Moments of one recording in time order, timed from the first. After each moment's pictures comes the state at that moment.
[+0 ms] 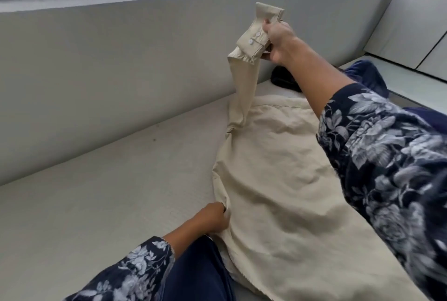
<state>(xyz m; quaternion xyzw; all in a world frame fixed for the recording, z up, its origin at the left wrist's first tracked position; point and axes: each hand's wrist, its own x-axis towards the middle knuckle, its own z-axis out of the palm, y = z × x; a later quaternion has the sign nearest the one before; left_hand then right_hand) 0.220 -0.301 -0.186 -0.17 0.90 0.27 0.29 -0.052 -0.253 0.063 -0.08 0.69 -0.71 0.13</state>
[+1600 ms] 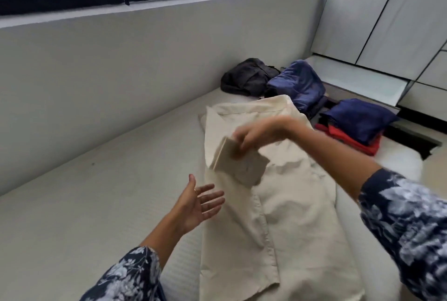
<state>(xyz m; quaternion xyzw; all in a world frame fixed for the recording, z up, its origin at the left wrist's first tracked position) 0.141 -0.213 -0.176 -0.32 0.44 0.83 0.16 -0.002 -0.058 -0.034 -0.35 0.78 -0.25 0.46</state>
